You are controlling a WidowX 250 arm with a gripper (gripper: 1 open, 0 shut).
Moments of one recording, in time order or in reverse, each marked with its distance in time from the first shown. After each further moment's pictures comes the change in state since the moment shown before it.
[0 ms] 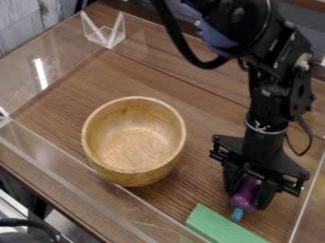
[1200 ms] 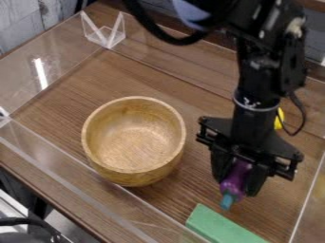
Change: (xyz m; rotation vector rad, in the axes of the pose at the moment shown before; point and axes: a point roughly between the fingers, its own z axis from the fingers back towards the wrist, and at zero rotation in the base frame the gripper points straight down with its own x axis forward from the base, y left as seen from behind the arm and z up) arm -0.014 0.013 0.033 0.007 -0.005 0.043
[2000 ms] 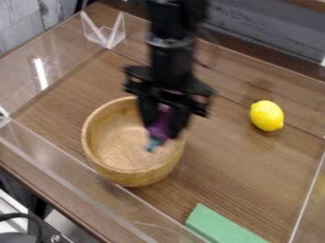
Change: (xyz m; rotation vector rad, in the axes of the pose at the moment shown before) arm -0.005 0.109 0.034 0.018 -0.011 0.120
